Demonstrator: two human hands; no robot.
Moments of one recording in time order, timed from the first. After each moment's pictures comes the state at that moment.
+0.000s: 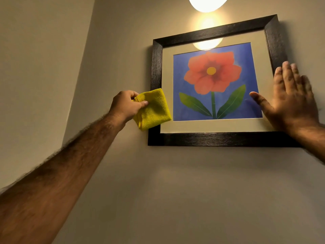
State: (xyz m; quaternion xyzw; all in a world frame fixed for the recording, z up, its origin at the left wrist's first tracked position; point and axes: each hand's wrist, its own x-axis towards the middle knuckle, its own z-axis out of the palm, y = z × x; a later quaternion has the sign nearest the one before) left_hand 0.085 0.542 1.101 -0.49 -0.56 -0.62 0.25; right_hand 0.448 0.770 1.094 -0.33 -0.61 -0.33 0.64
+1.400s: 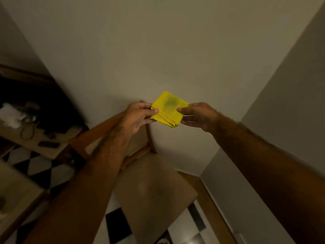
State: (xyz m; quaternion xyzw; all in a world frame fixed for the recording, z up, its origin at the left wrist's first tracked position) left_hand -0.132 0.062 0.448 0.07 -0.69 -0.71 -0.14; right_hand -0.117 0.291 0.466 -0.14 -0.68 0.70 -0.19
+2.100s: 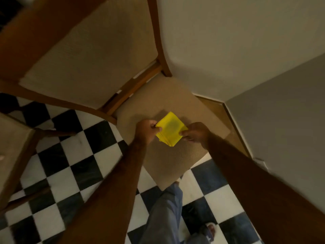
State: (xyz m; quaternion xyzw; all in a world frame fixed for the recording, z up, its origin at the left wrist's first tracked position) left_hand -0.071 -0.009 -0.006 0.16 -0.86 -0.38 -0.31; right_hand -0.062 0.210 -0.007 -0.32 -0.66 0.51 -0.45
